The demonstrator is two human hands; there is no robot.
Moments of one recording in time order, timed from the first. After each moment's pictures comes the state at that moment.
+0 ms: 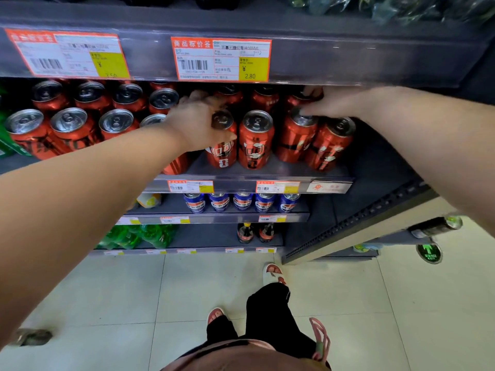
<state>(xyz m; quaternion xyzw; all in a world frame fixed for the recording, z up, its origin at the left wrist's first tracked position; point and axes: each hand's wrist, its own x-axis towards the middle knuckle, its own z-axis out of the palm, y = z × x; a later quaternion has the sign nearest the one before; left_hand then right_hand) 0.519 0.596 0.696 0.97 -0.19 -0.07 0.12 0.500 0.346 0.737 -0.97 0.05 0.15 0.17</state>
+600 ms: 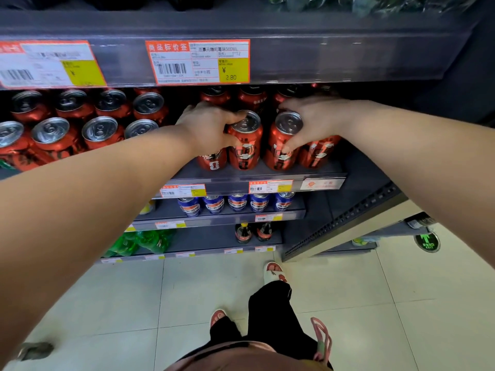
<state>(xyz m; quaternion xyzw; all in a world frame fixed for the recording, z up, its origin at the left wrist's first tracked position) 0.517 0.560 0.696 0.96 -0.26 -0.11 0.06 0.485 0.346 0.723 -0.98 -0.04 0.19 0.06</state>
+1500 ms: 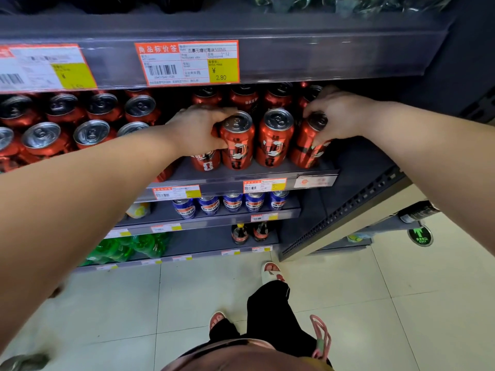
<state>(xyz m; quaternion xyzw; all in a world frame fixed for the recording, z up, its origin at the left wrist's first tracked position) 0.523 0.569 0.693 0.94 -0.29 -0.11 0.10 0.461 0.309 0.729 -0.99 -0.01 0.15 0.02</state>
